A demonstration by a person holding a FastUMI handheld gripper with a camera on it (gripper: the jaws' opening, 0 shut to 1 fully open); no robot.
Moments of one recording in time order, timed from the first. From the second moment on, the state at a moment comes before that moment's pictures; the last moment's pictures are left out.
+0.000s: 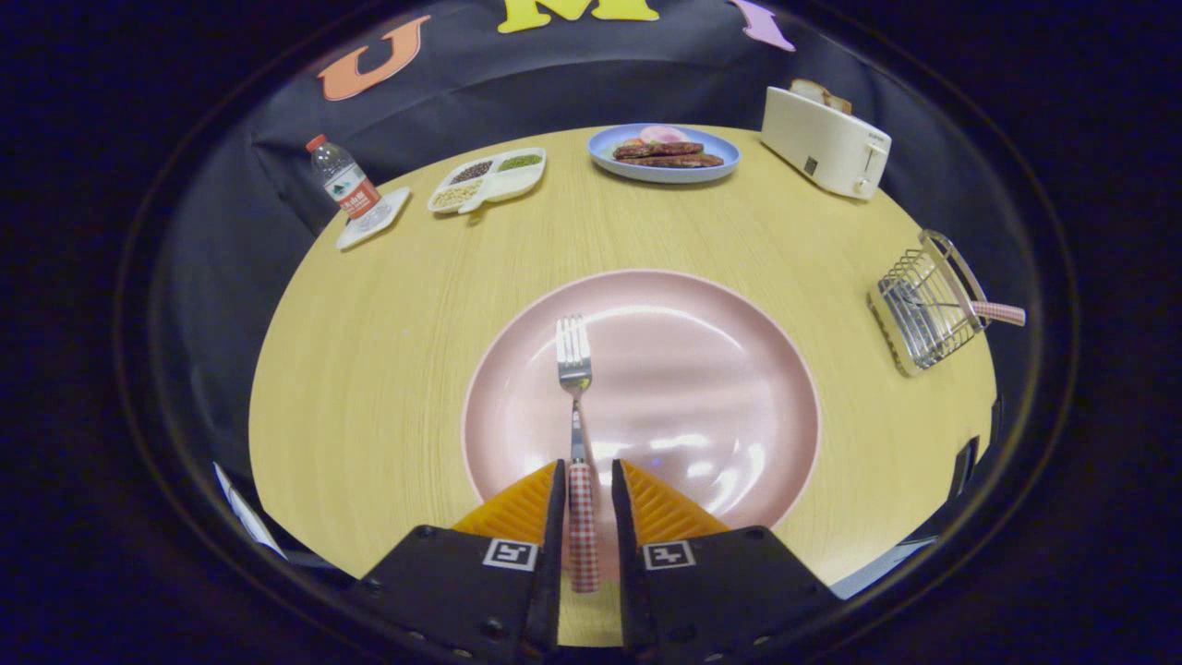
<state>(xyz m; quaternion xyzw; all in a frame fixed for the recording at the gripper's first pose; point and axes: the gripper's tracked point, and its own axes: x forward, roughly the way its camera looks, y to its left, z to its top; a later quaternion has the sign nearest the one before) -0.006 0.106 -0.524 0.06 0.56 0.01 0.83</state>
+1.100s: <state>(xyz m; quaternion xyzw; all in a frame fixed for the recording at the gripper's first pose) -0.012 -0.008 -0.432 0.02 0.58 0.06 0.81</state>
